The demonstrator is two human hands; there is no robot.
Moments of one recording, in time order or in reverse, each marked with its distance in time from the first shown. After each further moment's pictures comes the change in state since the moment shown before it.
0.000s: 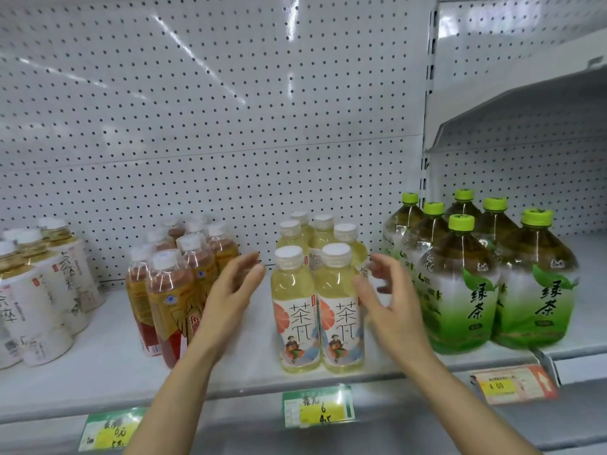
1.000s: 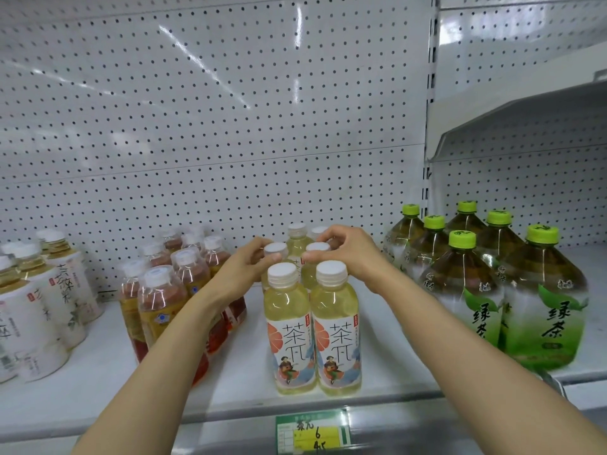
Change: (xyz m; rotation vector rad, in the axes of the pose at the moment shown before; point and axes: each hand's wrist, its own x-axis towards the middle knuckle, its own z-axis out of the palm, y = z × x) left_hand 0.083 0.023 0.003 0.150 -0.253 -0.032; right_hand 0.121 -0.033 0.021 -0.031 -0.356 0.137
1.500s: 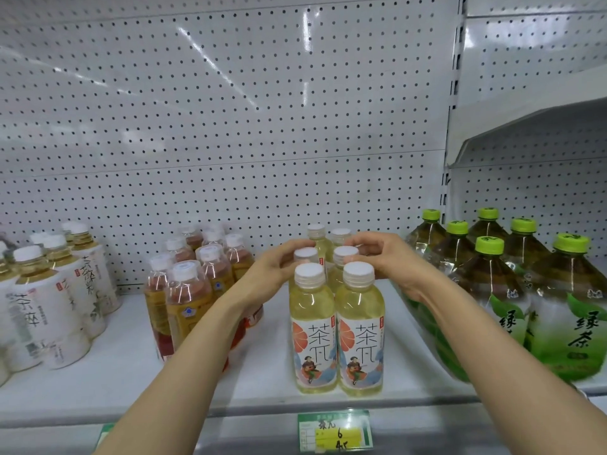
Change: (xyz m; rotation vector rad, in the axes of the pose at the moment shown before) left_hand -0.012 0.000 0.004 -0.152 -0.090 0.080; right_hand -0.015 0.003 -0.018 0.178 -0.137 0.005
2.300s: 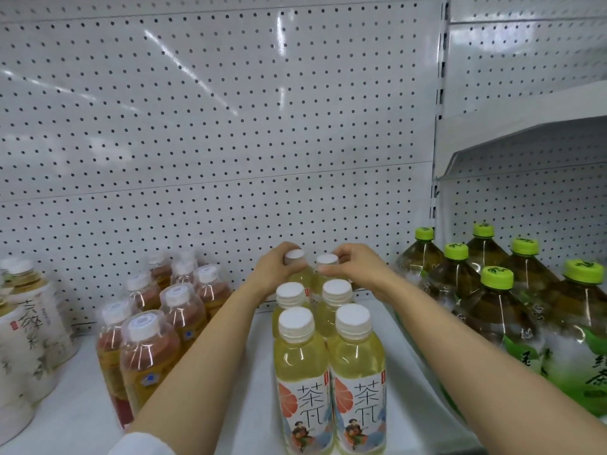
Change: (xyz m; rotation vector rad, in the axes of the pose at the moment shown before) left_hand 0.120 -0.024 0.001 0.329 0.088 -0.129; right_hand 0.084 0.016 0.003 -0.210 0.115 0.096
